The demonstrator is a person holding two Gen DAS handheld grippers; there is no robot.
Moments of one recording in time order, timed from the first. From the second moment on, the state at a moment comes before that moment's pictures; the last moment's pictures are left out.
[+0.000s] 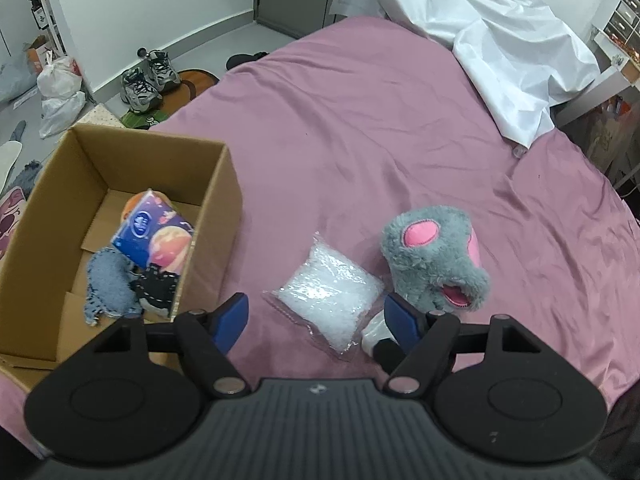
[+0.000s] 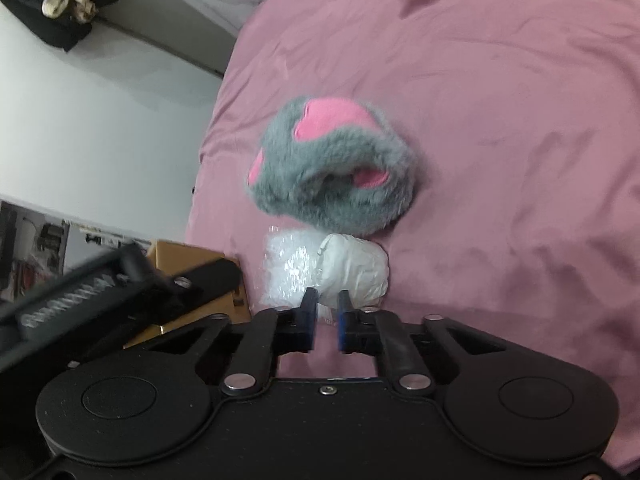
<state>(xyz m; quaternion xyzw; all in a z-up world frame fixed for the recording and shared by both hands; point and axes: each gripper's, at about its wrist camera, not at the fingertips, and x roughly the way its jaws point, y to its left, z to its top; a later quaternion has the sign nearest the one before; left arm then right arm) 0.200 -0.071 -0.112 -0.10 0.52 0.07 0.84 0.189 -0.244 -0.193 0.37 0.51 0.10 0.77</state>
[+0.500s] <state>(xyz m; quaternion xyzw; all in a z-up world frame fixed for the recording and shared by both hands) 0.211 -0.074 -0.143 -0.11 0.53 0.09 0.83 0.180 -0.287 -0.210 0.49 0.48 0.06 0.72</state>
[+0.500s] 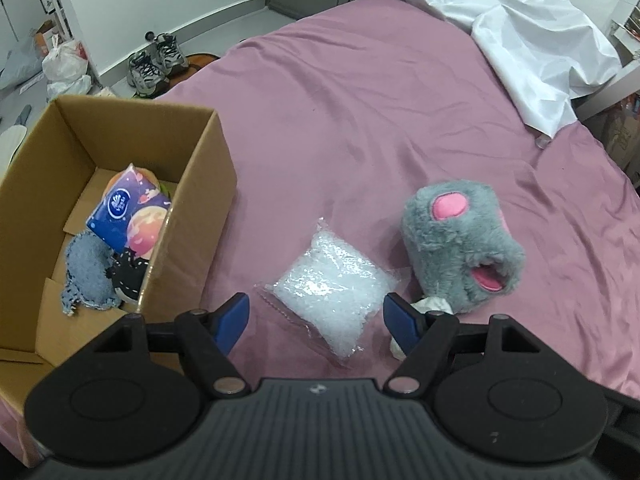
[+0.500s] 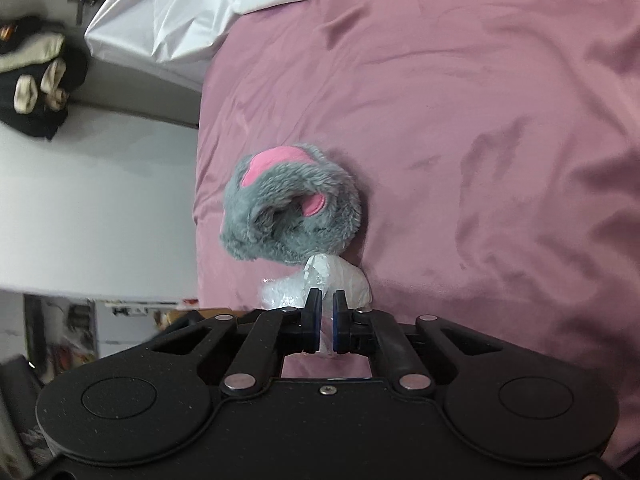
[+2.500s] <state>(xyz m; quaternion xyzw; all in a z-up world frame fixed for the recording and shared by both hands) 0.171 -0.029 -0.077 -0.19 0.44 0.14 0.87 0.173 -0.262 -0.165 0.48 0.41 0.18 0.76</state>
